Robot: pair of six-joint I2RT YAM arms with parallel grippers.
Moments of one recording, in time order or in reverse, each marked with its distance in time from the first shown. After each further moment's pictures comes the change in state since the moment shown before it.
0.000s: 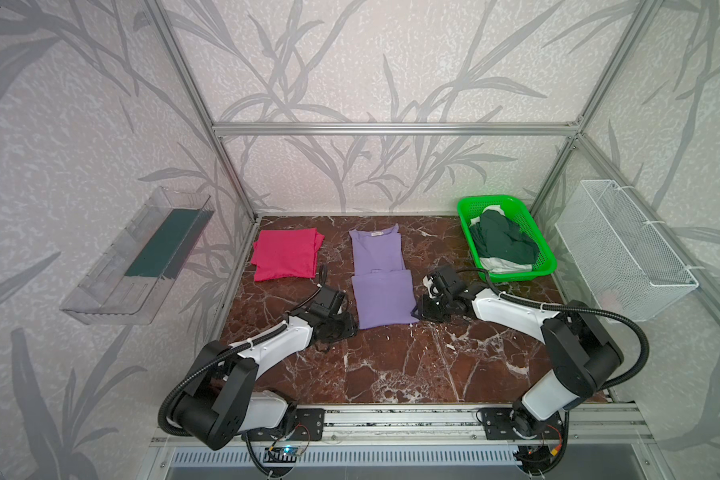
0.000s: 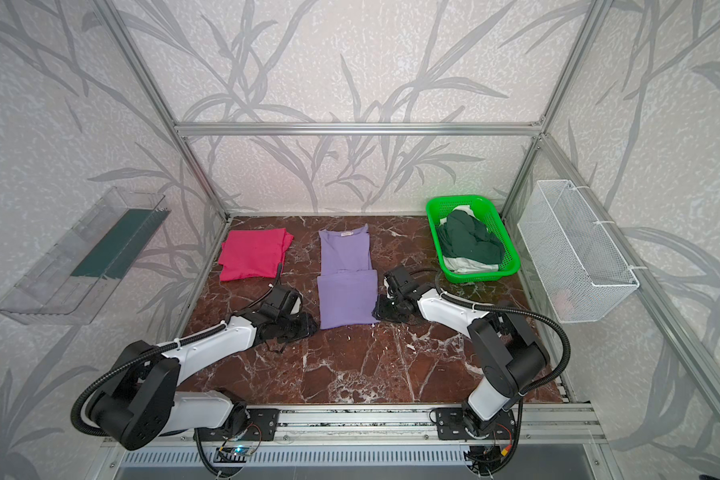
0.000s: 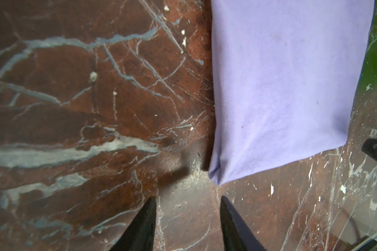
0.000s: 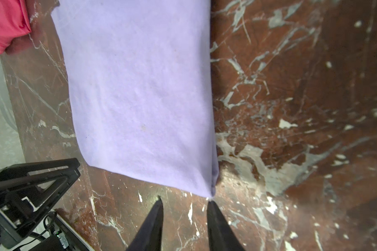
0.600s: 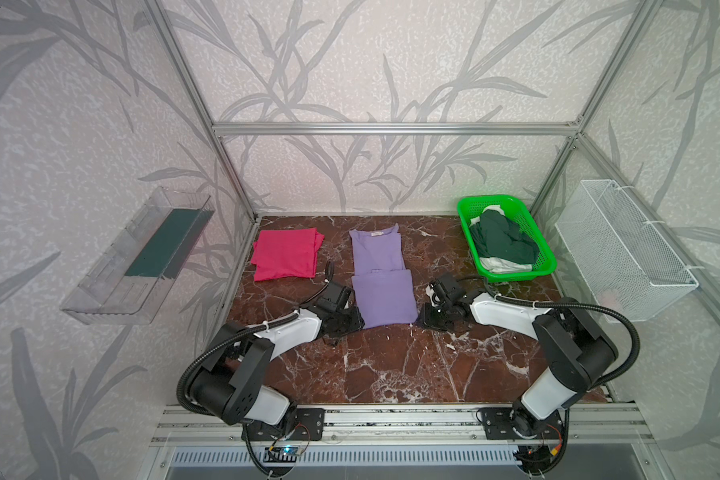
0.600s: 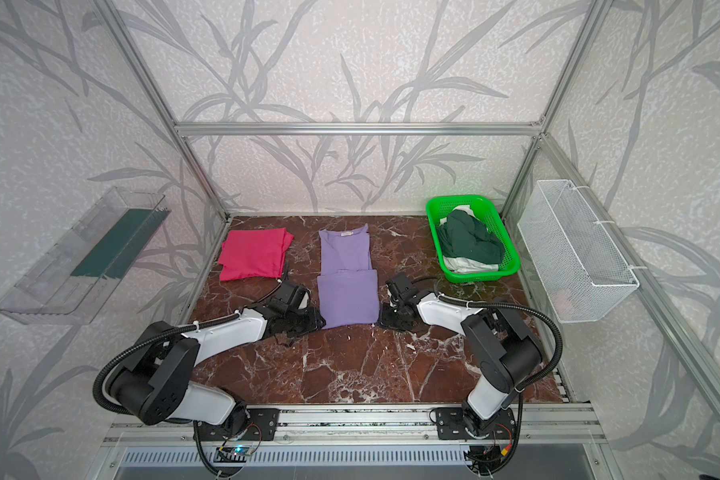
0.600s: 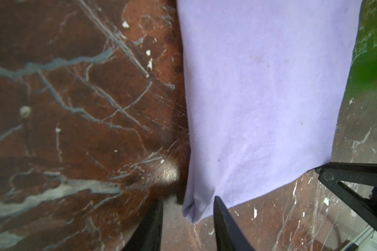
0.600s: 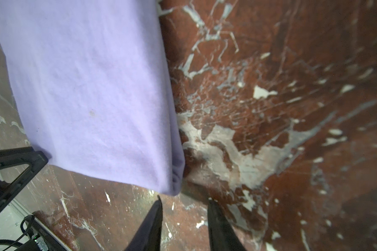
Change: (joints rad) left arm -0.018 0.122 0.047 0.102 0.024 -0.046; right arm -0.003 0.043 -0.048 0.025 -0.002 0.001
